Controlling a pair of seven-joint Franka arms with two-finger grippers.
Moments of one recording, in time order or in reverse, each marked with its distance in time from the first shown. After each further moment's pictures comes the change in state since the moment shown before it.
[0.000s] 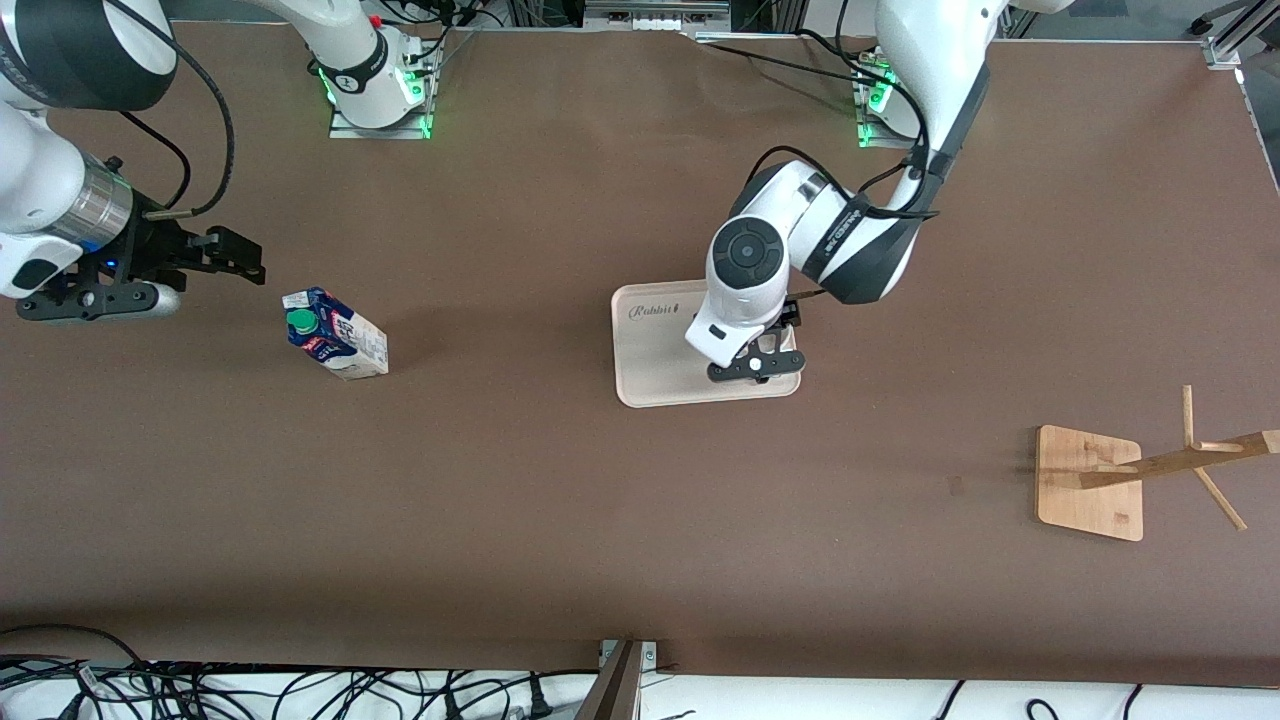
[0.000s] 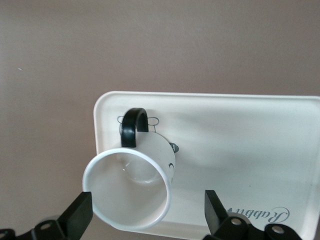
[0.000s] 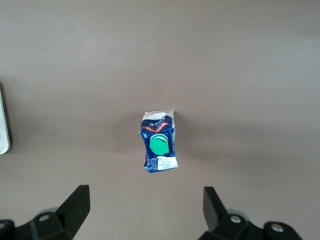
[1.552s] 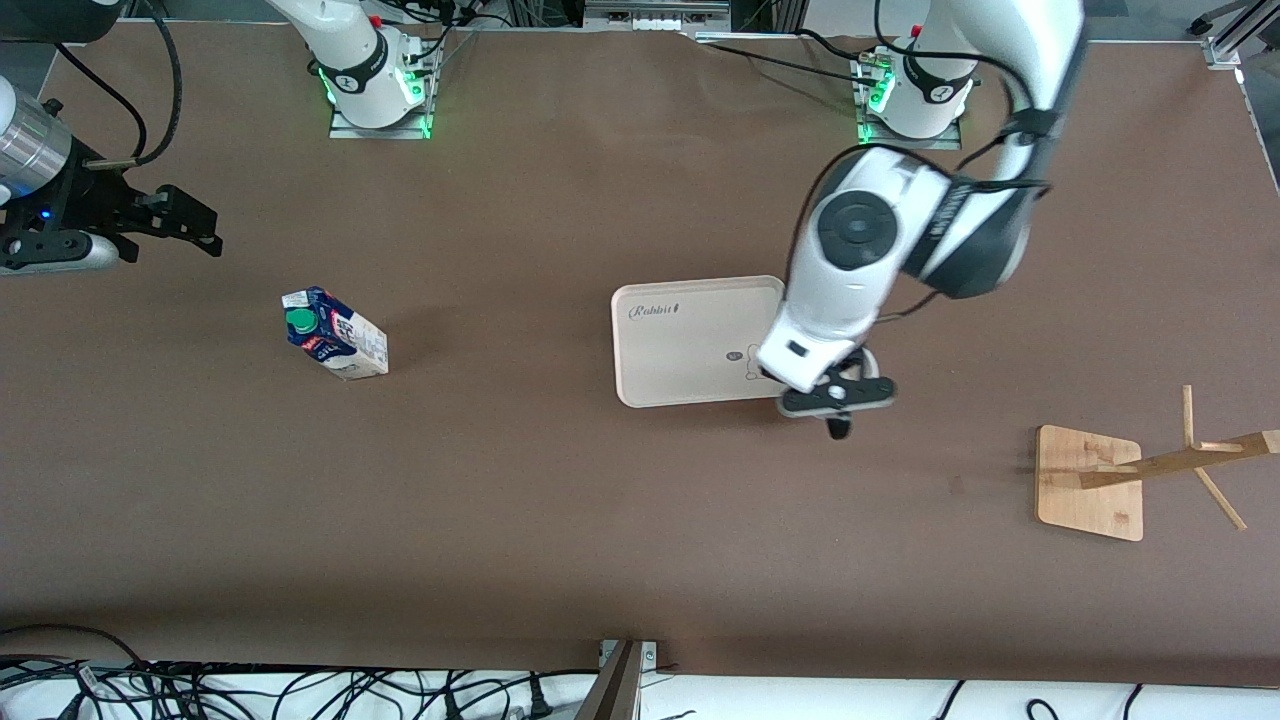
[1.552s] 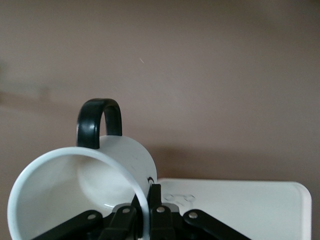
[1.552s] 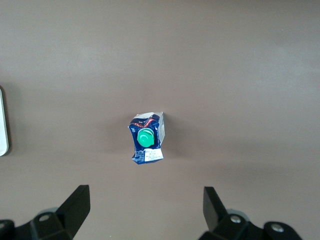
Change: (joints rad) left arm 0.183 -0.129 0.026 0.116 0.075 0.017 0.201; right arm -0.457 -0.105 0.436 -0.059 -0.034 0.029 -0.007
